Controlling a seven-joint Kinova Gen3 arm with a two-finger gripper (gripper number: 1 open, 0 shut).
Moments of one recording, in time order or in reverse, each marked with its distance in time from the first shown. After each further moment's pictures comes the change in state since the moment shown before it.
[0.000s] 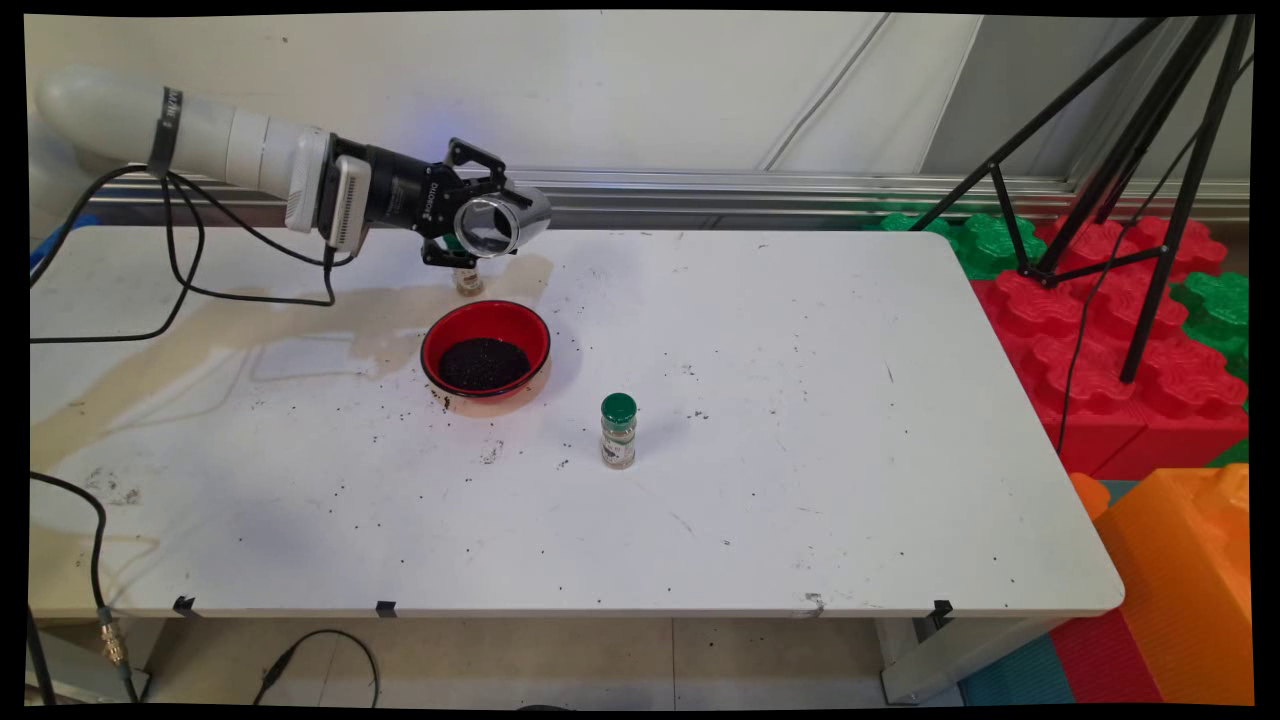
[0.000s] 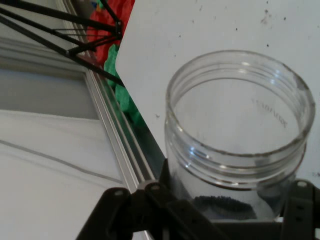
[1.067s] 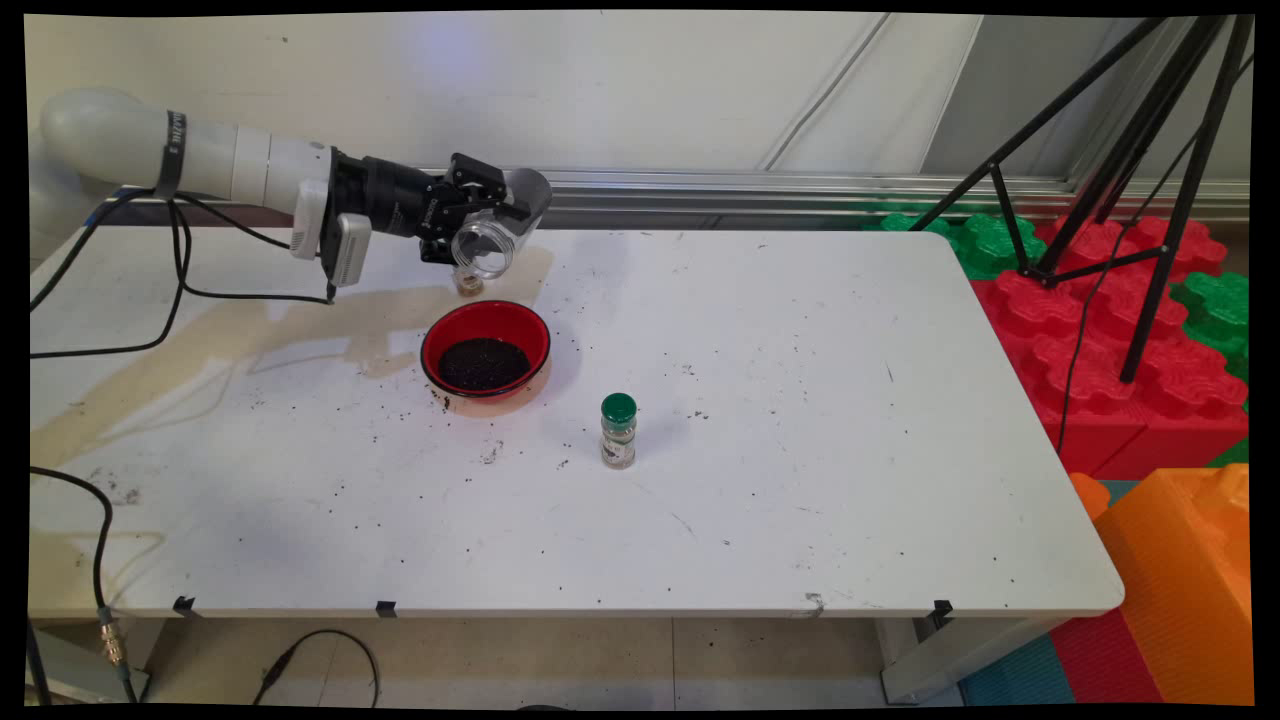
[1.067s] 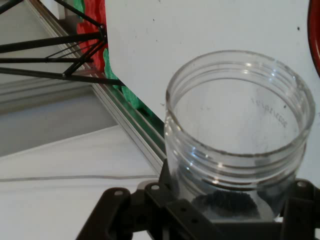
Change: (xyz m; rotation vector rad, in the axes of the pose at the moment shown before) arm 0.003 0.015 0.004 0.006 -0.068 0.380
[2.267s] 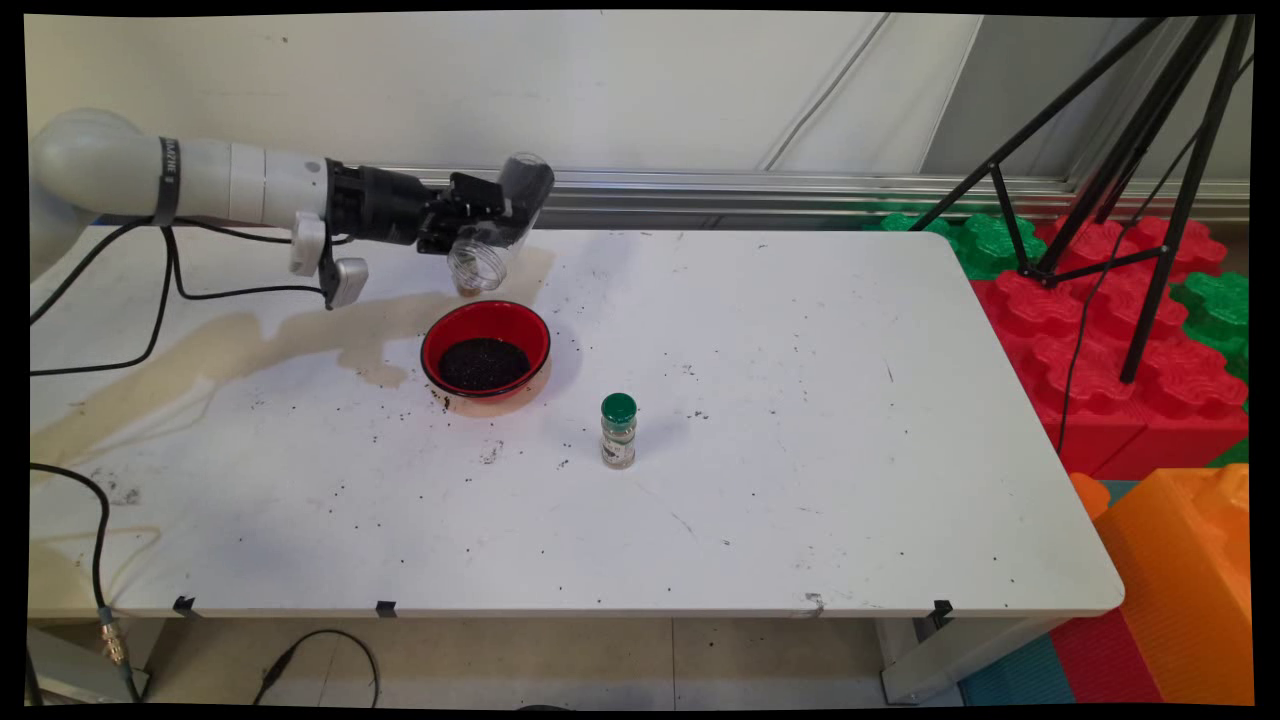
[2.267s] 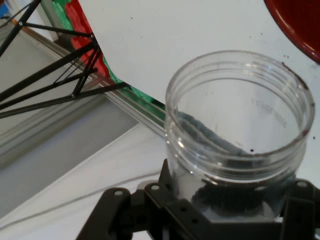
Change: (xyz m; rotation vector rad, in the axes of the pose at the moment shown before) arm 0.019 0.006 -0.003 0.007 -0.073 0.343
